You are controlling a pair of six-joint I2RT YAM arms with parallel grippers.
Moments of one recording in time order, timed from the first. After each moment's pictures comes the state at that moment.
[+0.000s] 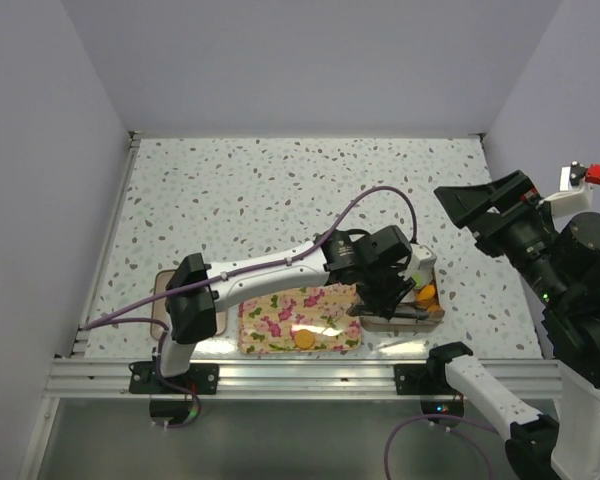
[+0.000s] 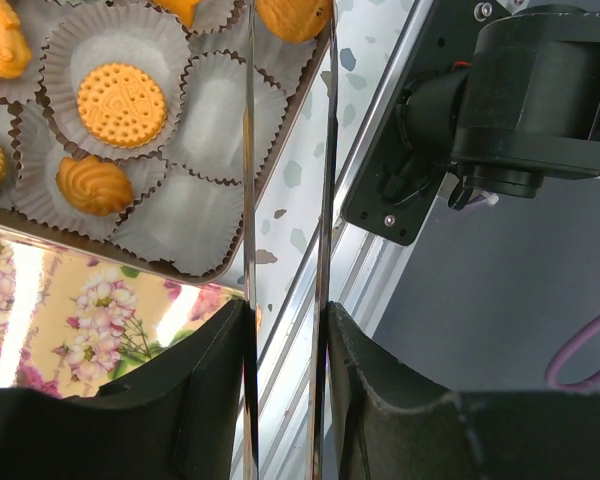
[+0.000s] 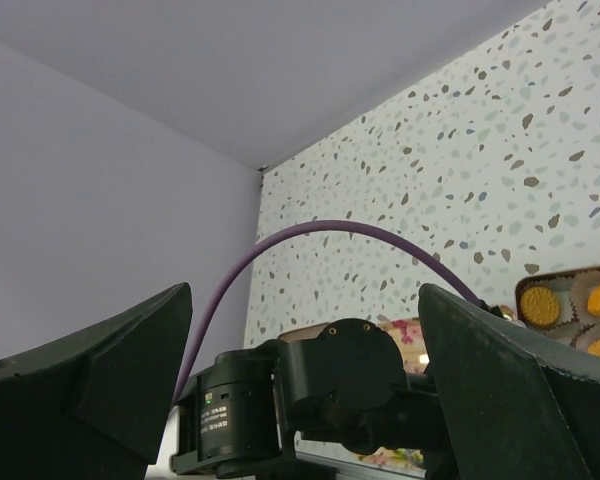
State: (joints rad) left arm -1.22 1.96 1.84 -0.80 0.22 -0.29; right arm 0.26 0.82 1.68 -1.02 0.00 0.86
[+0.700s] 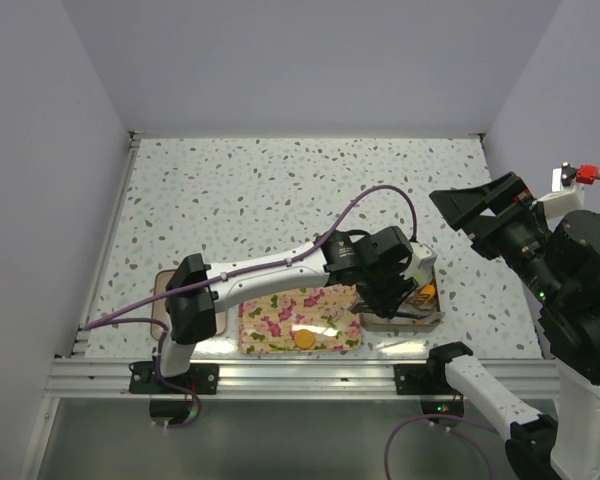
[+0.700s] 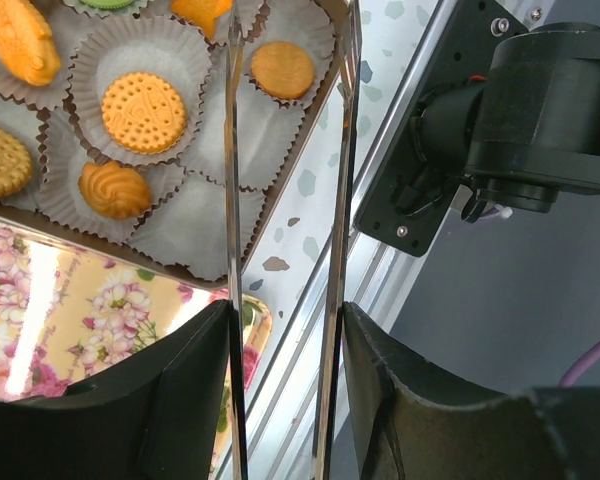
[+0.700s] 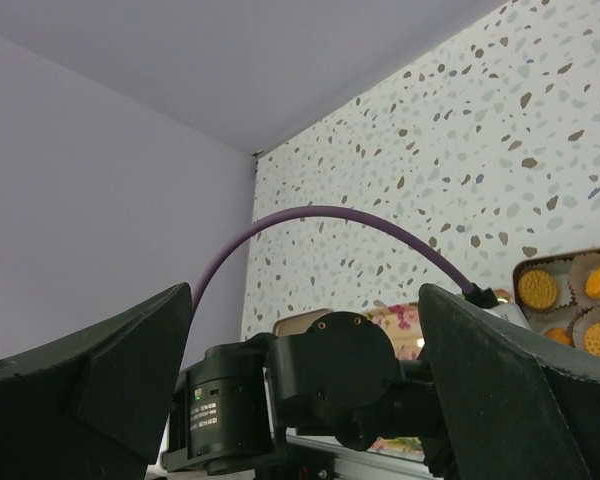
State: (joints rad) left arm -1.23 1.97 1.83 -0.79 0.18 -0.29; right arm 0.26 0.82 1.66 -1.04 -0.02 0.86
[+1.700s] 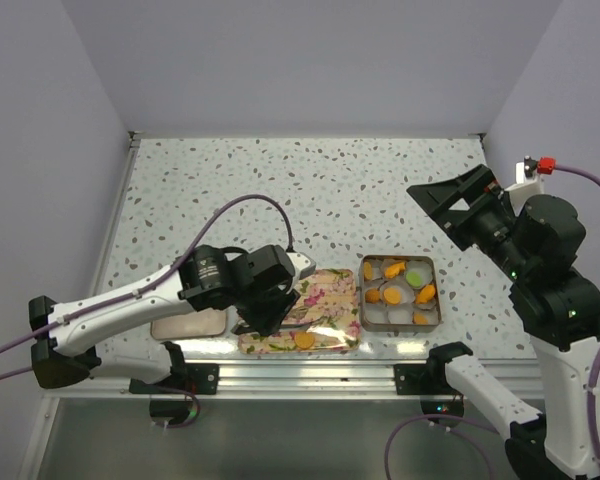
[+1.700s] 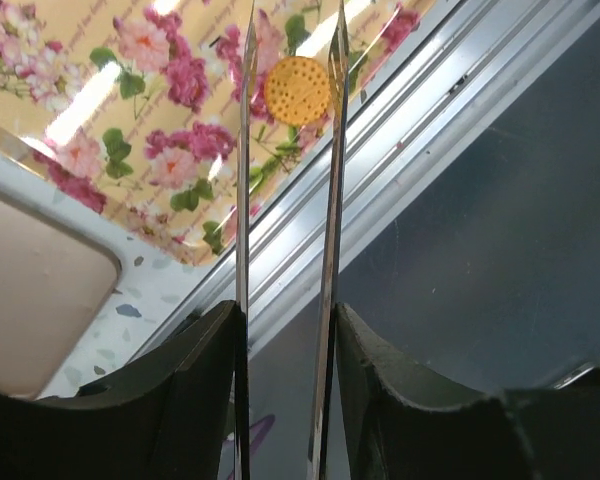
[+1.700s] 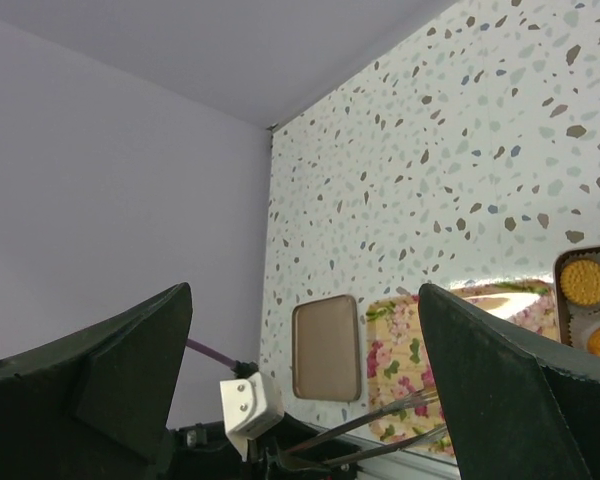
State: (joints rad) left arm -1.19 1.24 1.29 -1.19 -0.01 -0.44; right arm 0.26 0.82 1.46 -0.88 -0.10 0.94
